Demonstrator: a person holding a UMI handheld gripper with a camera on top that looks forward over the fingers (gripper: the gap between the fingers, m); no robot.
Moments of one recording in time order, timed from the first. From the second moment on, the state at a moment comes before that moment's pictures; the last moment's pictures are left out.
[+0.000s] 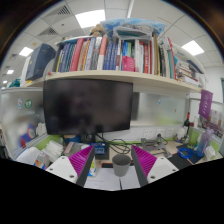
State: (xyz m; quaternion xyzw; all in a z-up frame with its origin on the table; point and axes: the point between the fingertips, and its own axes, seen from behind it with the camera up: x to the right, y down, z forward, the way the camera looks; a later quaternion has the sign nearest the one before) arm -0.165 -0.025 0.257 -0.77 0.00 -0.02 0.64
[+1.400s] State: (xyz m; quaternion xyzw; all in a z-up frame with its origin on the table) arm -0.270 0.123 0.093 -0.79 0.00 0.05 0.60
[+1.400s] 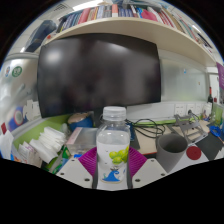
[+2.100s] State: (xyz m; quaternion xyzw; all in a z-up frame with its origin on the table) arm -0.215 0.145 0.196 -0.53 0.49 0.51 0.47
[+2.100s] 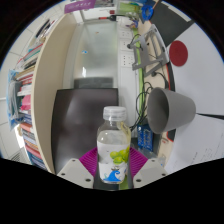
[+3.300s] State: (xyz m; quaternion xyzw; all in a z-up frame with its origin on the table) arm 0.014 0.133 0.162 -0.80 0.07 -0.05 0.59
